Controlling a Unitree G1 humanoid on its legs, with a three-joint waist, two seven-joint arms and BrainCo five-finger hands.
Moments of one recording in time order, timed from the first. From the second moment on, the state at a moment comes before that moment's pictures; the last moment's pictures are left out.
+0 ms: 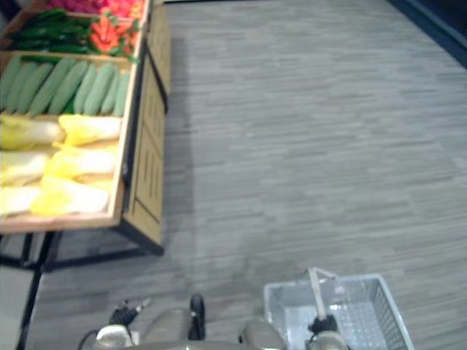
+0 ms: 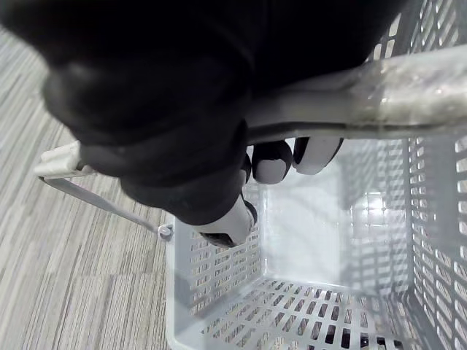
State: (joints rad) left arm 0.10 0.12 0.12 0.96 0.16 0.01 0.19; right arm 0.14 -0.13 -0.27 0.92 -0.23 0.07 -0.16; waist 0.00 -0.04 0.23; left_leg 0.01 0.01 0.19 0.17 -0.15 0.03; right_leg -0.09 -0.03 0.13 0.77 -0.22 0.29
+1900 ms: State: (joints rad) left arm 0.11 0.08 0.24 1.02 0.12 0.01 0.18; right arm 0.08 -0.12 -0.38 1.08 -0.11 0.05 -0.14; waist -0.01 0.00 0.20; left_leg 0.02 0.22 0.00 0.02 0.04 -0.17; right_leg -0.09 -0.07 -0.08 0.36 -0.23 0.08
